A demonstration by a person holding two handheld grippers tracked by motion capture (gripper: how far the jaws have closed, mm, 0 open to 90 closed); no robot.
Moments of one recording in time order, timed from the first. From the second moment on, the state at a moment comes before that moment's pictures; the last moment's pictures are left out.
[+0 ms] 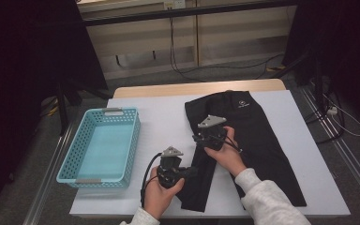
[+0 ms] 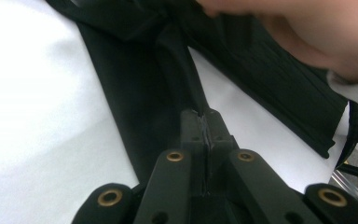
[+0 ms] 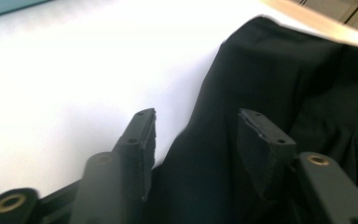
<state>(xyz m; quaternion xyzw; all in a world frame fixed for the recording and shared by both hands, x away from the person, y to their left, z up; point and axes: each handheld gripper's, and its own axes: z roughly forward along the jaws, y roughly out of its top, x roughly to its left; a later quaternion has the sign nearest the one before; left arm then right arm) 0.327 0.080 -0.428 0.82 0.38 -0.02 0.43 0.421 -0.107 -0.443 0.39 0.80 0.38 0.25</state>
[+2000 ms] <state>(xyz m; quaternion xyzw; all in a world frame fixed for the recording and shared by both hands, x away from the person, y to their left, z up) 0.383 0.068 -0.419 0.83 0.35 0.05 0.42 0.359 -0.261 -0.439 0.48 0.77 0.35 0.23</state>
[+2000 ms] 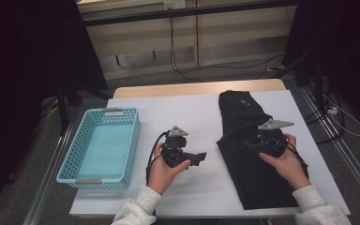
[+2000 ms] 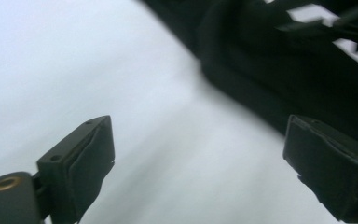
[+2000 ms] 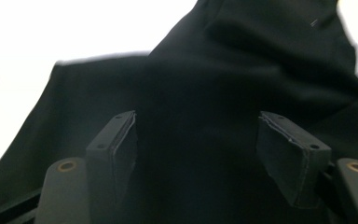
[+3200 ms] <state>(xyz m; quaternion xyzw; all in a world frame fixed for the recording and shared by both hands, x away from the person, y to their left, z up) 0.398 0.091 -0.432 0.84 0.36 0.05 0.39 0.295 -0.316 -0.448 0.55 0.74 0.31 0.24</state>
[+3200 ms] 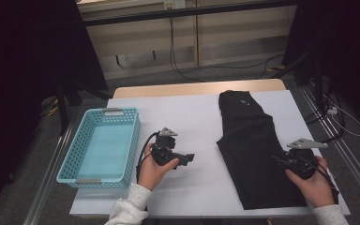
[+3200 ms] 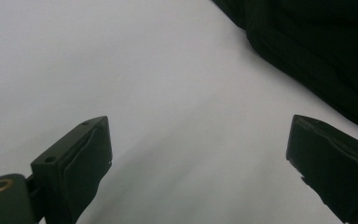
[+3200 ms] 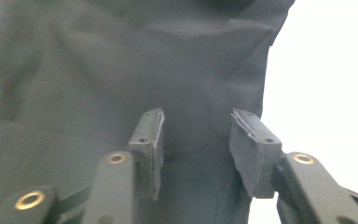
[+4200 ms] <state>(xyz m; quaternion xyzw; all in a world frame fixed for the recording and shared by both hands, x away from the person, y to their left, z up) 0.398 0.091 -0.430 0.84 0.36 0.05 0.39 0.276 -0.337 -0.447 0.56 0.74 0.31 0.21</state>
